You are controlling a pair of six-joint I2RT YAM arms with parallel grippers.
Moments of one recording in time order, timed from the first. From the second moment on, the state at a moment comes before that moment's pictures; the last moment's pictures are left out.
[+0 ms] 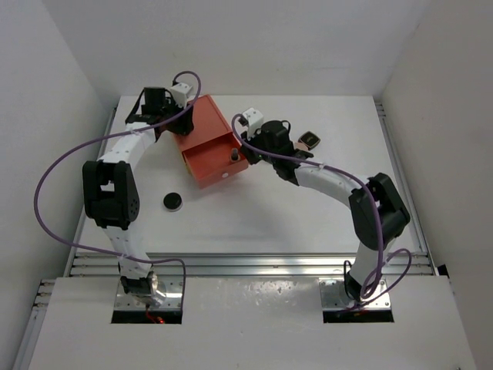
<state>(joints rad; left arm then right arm) -0.05 1.90 1.57 -0.29 0.31 0.23 0.62 1.79 1.22 0.18 -0.10 -0.01</state>
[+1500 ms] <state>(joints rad) -0.05 1.90 1.53 -0.20 0.31 0.19 0.70 1.98 1.61 0.00 -0.02 -0.02</state>
